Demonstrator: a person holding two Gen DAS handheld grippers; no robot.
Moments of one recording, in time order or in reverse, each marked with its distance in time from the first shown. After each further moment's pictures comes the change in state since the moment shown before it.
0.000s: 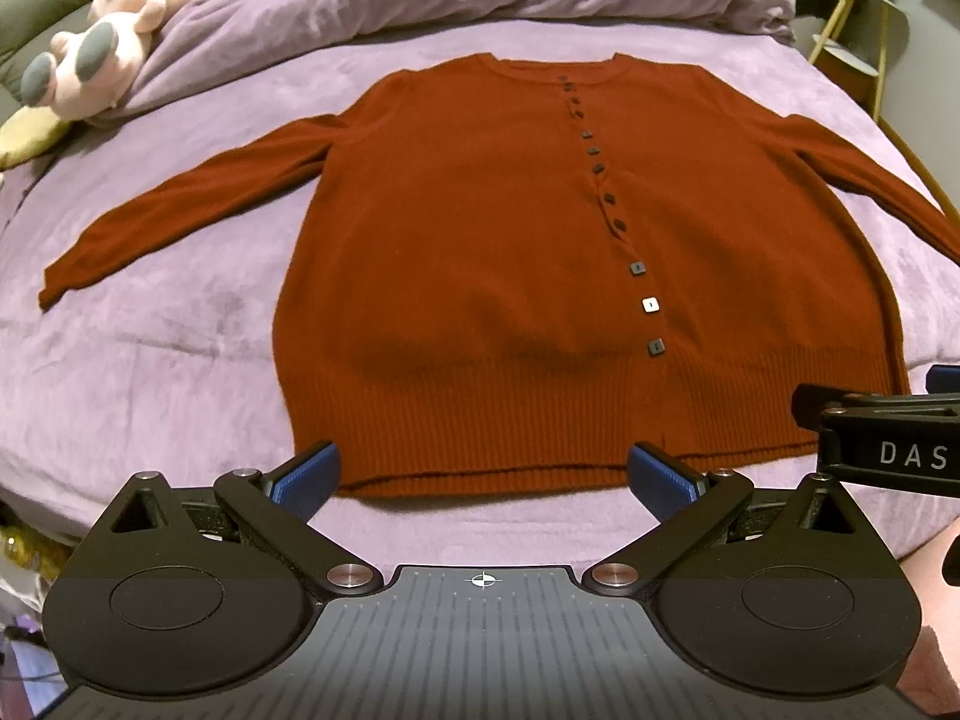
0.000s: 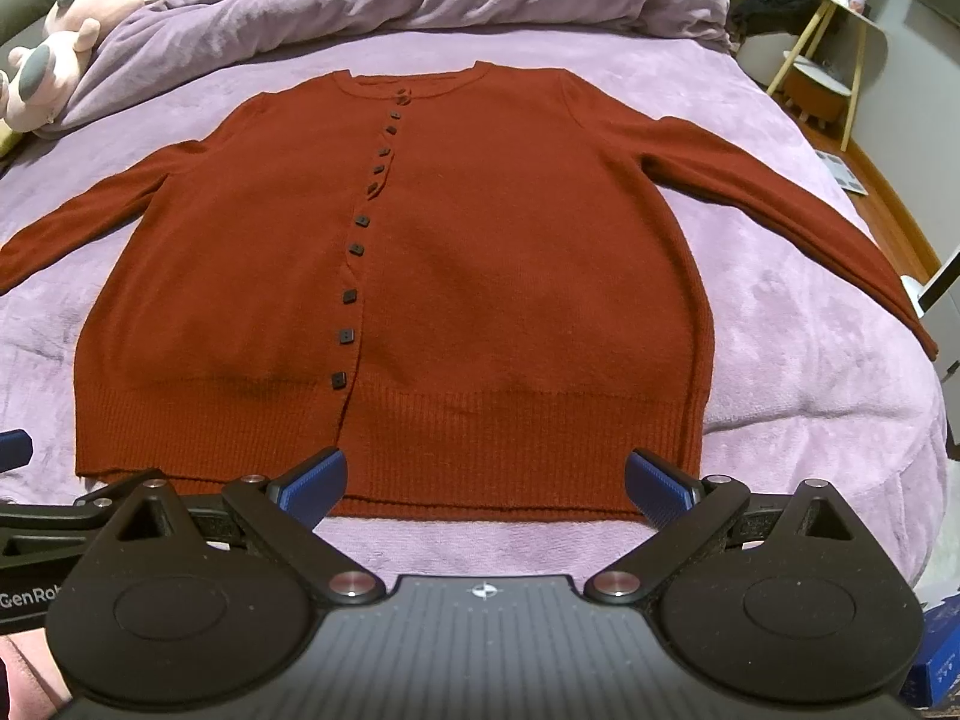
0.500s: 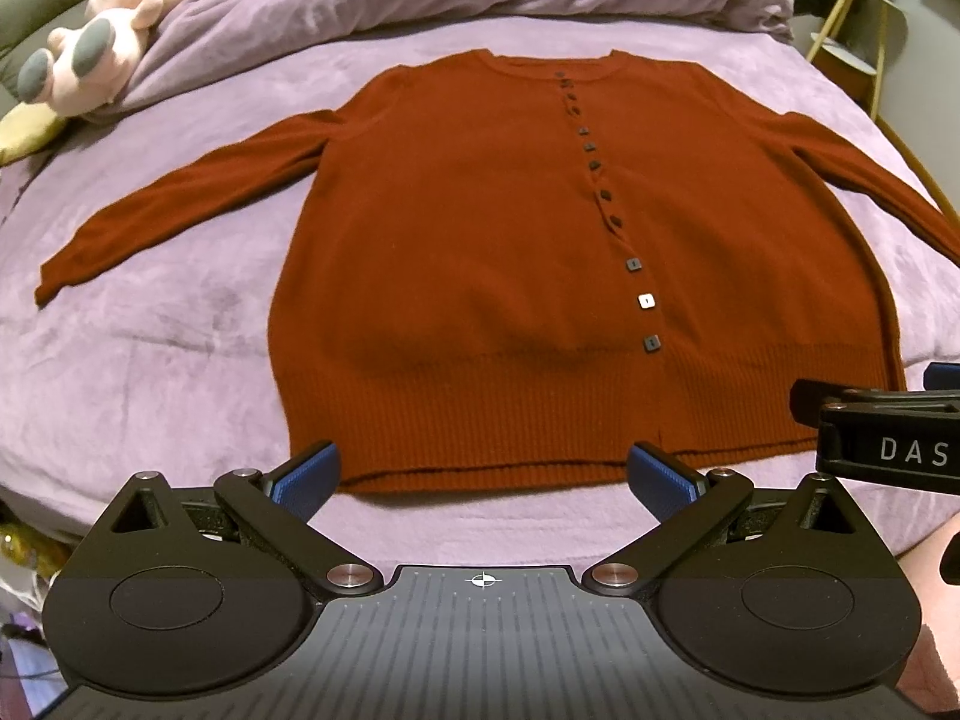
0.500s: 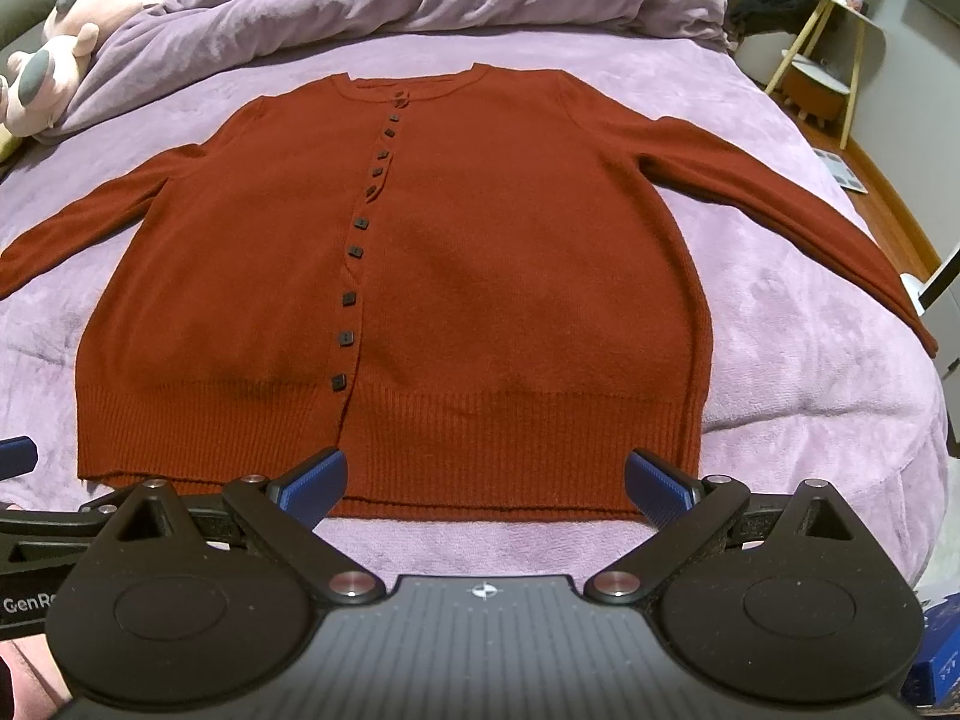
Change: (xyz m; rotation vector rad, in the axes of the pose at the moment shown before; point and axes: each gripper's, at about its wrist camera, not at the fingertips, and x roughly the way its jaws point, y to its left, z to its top) left arm -0.001 -0.001 0.001 -0.004 0.010 -0.008; right arm 0.000 -0.001 0.000 0.002 -0.004 0.004
